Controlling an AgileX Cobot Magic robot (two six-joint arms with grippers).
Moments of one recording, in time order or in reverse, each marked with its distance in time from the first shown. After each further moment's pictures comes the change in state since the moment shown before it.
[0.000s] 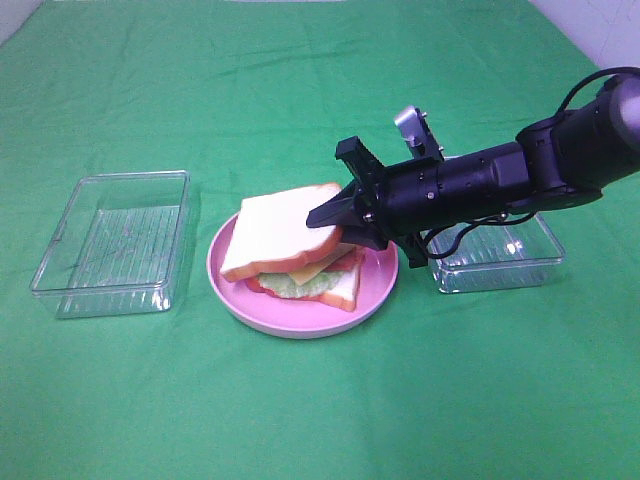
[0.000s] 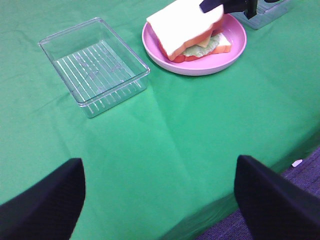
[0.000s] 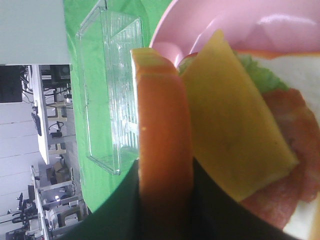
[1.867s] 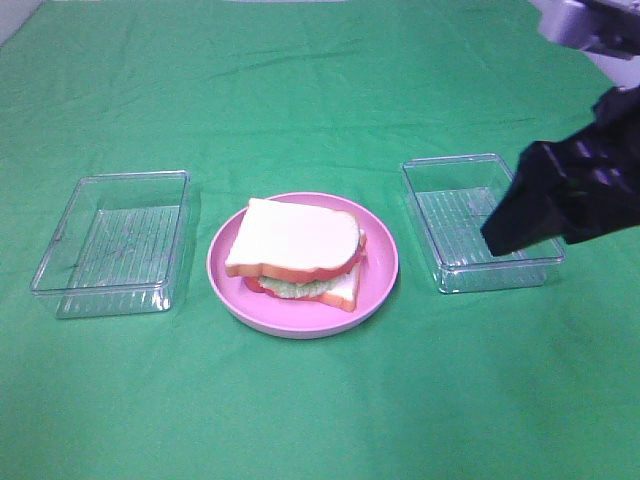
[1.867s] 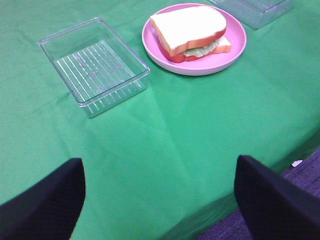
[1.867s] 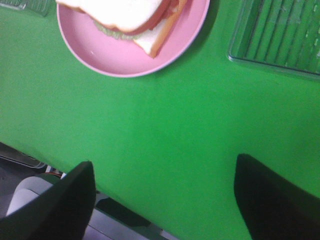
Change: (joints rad) left arm 0.000 0.000 0.000 0.000 0.000 0.000; right arm 0.000 -0.875 0.150 -1.338 0.165 0.763
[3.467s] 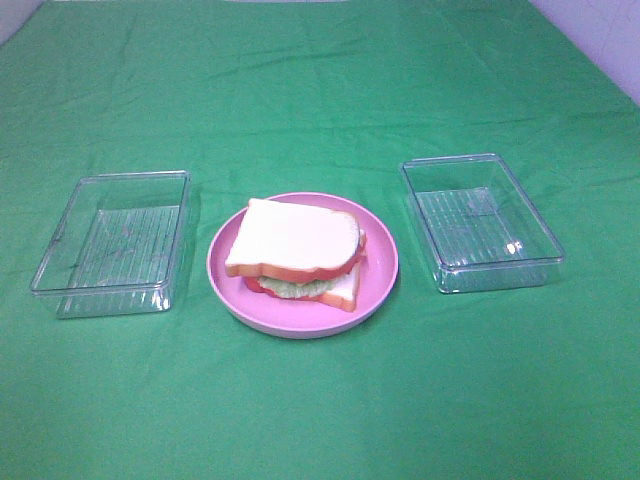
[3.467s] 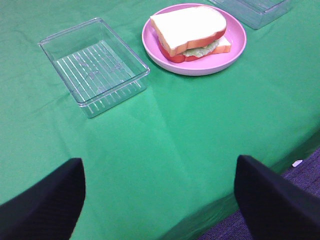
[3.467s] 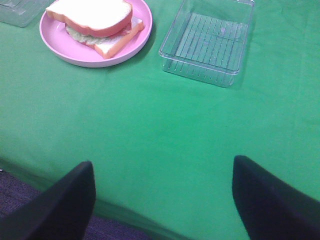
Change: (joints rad) left arm 0.000 0.000 0.000 0.000 0.000 0.000; right arm 0.000 -1.059 0.352 -0.272 0.193 0.051
